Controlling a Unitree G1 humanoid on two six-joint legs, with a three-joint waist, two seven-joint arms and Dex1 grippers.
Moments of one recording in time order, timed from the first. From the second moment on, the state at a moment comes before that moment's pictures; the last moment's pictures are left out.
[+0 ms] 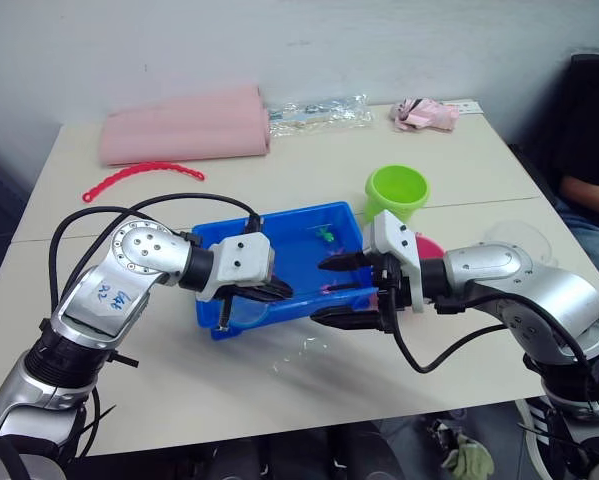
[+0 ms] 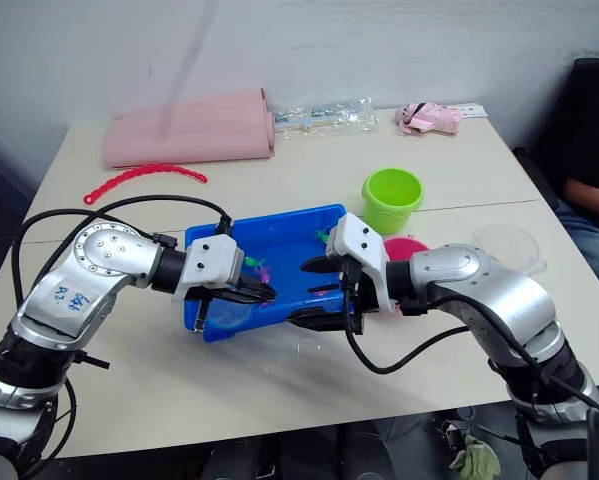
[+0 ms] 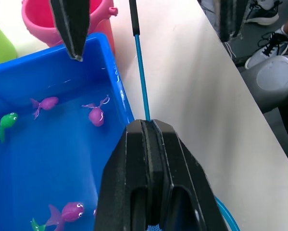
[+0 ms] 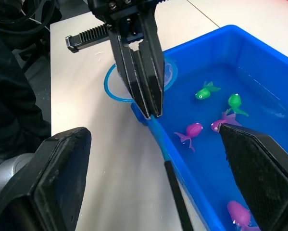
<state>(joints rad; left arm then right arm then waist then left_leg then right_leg) -0.62 0.80 -0.26 -0.34 -0.26 0.50 -1.15 -0.61 -0.73 0.19 -0.48 0.70 0.90 0.89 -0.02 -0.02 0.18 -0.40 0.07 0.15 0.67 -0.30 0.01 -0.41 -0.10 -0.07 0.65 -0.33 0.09</state>
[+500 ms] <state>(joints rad) -0.62 0.79 -0.26 -0.37 -0.26 0.55 -1.12 -0.60 -0.72 0.20 -0.46 0.66 0.87 0.91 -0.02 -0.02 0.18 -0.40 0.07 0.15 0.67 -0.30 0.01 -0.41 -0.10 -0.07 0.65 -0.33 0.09</state>
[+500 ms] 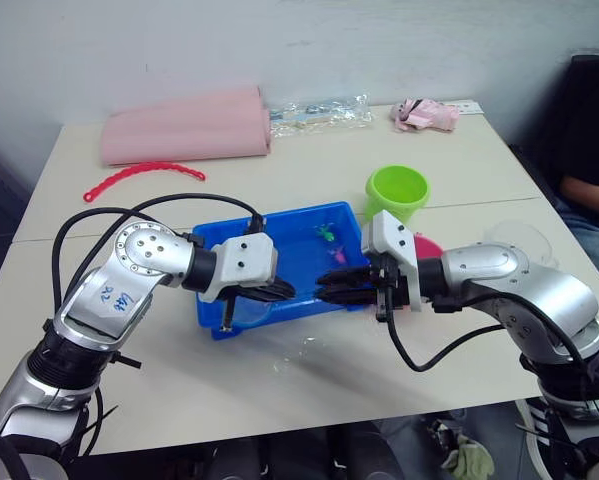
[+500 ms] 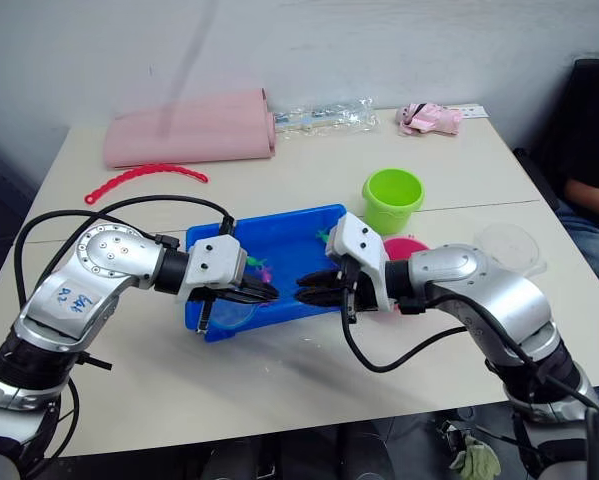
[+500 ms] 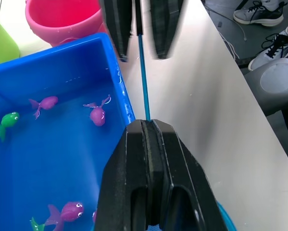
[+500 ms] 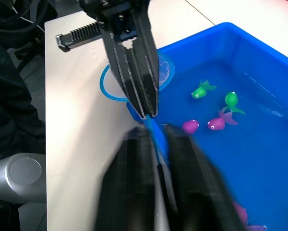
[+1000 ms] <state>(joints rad) -0.57 0.71 0.15 -0.32 -0.53 0.49 -1.09 -0.52 -0.70 0.09 -0.46 0.64 0.77 0.90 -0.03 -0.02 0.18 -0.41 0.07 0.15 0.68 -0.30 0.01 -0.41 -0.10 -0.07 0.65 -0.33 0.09</state>
